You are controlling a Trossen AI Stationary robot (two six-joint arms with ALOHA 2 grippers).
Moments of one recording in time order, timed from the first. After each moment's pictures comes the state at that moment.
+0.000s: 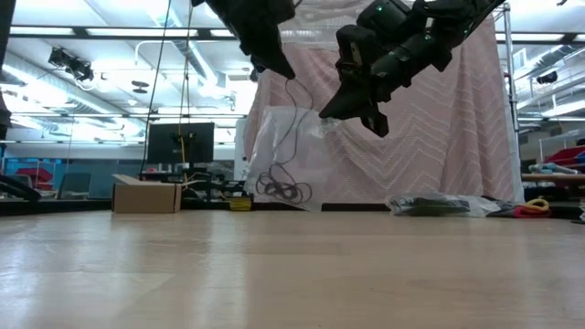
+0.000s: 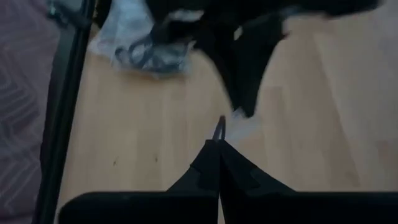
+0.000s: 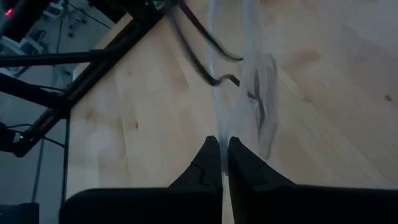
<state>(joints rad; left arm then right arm) 0.32 1.61 1.53 -0.75 0.15 0.31 -0.27 1.48 0.93 -0.05 -0.28 0.52</state>
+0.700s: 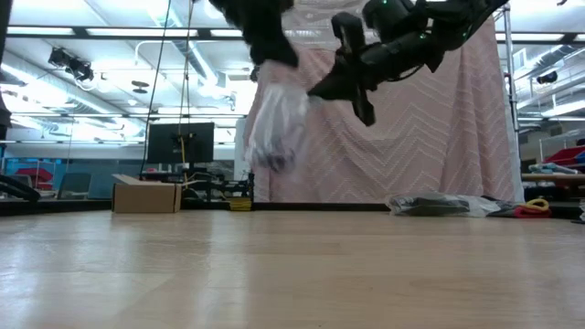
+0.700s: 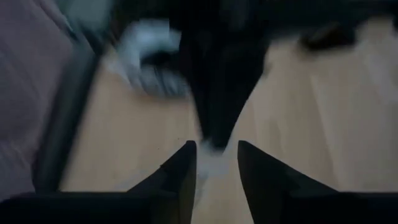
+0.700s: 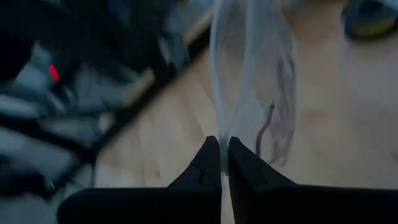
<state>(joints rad) 0.32 1.55 1.55 -0.65 0.18 0.20 -0.34 1.48 0.93 0.20 -0.26 0.66</state>
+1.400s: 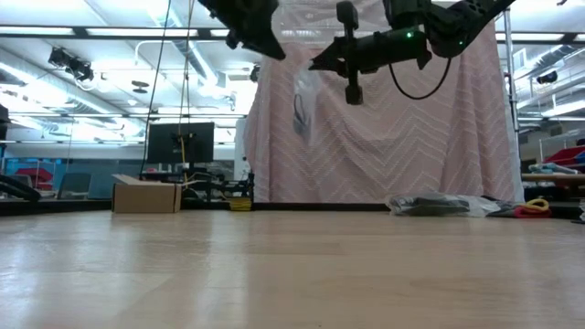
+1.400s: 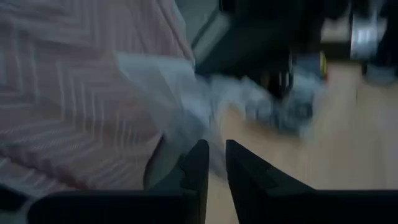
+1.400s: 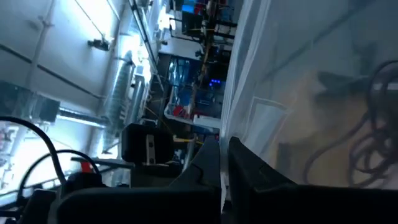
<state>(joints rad) 0.31 1.42 1.35 -0.33 -0.27 0.17 -0.43 1.49 0.93 0.61 0.04 1.39</state>
